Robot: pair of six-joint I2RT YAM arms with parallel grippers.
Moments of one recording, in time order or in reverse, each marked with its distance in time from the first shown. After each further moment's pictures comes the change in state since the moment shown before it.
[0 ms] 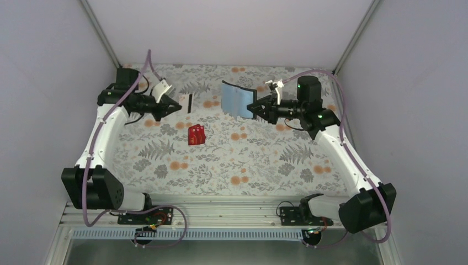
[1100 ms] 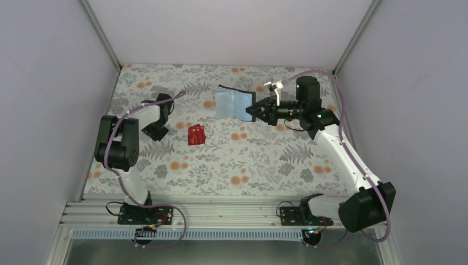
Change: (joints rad) left arm -0.132 0.430 -0.250 0.174 -1.438 -0.267; right arm -0.004 0.014 0.000 -0.024 -0.064 0.007
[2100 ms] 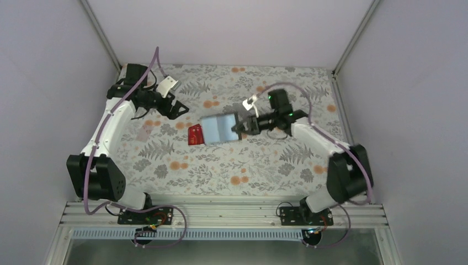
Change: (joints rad) left arm 0.068 -0.340 0.266 -0.085 1.159 0.117; right arm 0.108 0.214 -0.057 0.048 -0.093 0.084
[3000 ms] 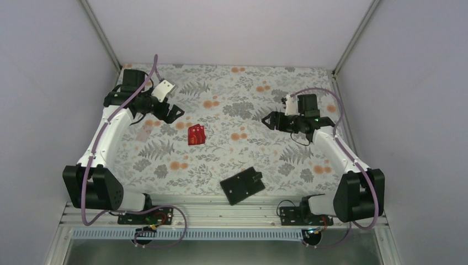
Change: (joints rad) left arm 0.021 -0.093 -0.104 0.048 -0.152 -0.028; right arm -0.252 -0.138 -0.175 -0.124 0.572 0.168
